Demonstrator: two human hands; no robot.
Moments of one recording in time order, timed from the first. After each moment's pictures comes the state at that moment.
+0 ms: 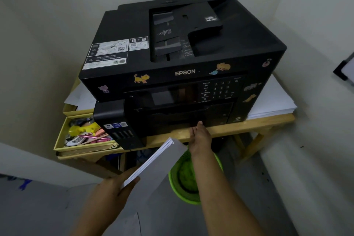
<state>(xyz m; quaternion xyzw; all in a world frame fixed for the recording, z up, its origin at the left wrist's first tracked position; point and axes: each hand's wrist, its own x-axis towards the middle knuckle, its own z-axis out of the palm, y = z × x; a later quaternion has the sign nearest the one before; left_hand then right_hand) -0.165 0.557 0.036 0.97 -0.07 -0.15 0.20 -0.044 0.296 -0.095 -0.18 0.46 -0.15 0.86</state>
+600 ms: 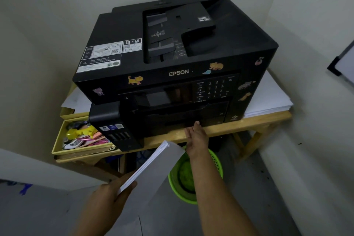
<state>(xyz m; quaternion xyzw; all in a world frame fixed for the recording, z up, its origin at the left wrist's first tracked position) -0.169 0.567 0.017 0.96 -0.05 -0.16 0.22 -0.052 0.295 -0.117 -0.19 0.40 -0.09 0.89</state>
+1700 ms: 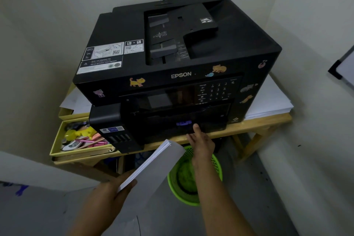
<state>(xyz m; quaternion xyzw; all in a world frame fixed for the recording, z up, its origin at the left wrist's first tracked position) -0.157 0.563 0.030 0.96 -0.06 -0.16 0.23 -0.076 0.294 -0.110 -0.28 0.43 -0.17 0.84</state>
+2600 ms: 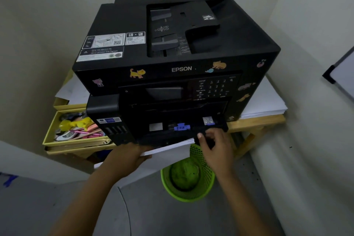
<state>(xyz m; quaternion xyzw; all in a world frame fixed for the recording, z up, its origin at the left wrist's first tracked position) -0.077 0.524 -0.013 0.94 -0.30 -0.15 0.04 -0.153 0.229 -0.091 -0.89 0.16 -0.23 0.37</state>
